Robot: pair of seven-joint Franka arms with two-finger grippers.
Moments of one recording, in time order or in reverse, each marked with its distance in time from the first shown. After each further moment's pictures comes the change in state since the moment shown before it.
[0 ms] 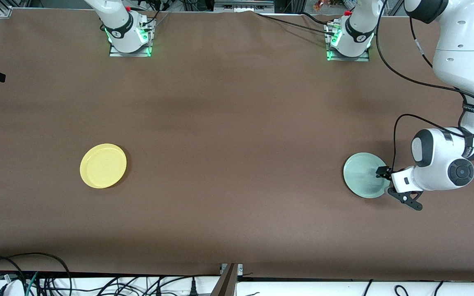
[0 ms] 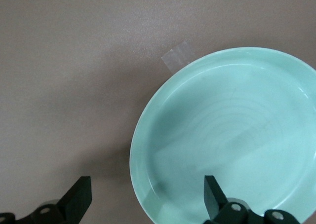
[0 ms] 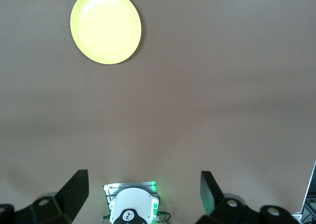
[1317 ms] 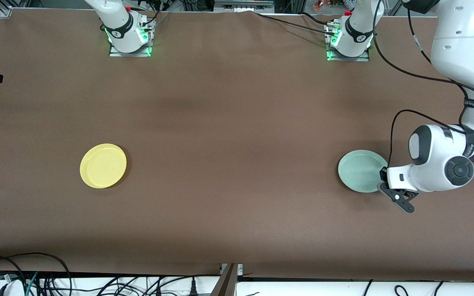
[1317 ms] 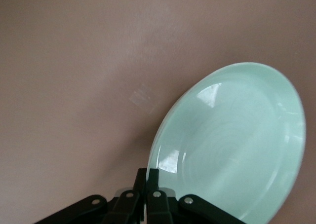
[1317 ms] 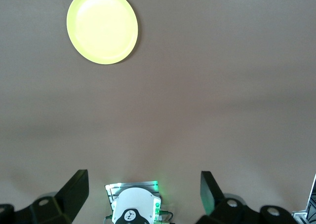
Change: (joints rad) left arm -0.086 -0.108 -0.024 0.046 0.129 -0.093 0.120; right arm -0.023 0.009 -0.004 0.000 0.012 0.000 0.000
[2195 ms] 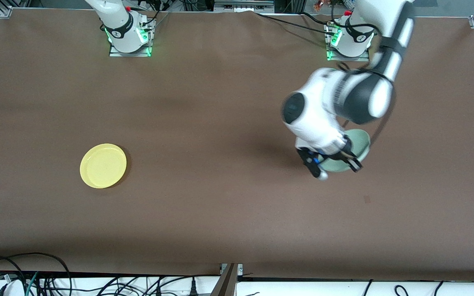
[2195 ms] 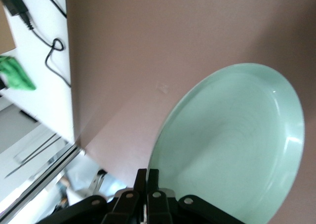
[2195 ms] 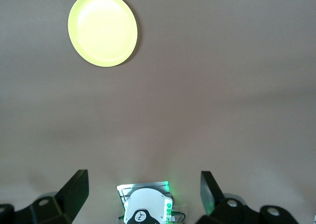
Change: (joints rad) left arm -0.568 -0.089 0.001 0.108 0.610 -0.522 -0.466; right arm -0.075 0.016 -0.003 0.000 0.067 0.000 -0.005
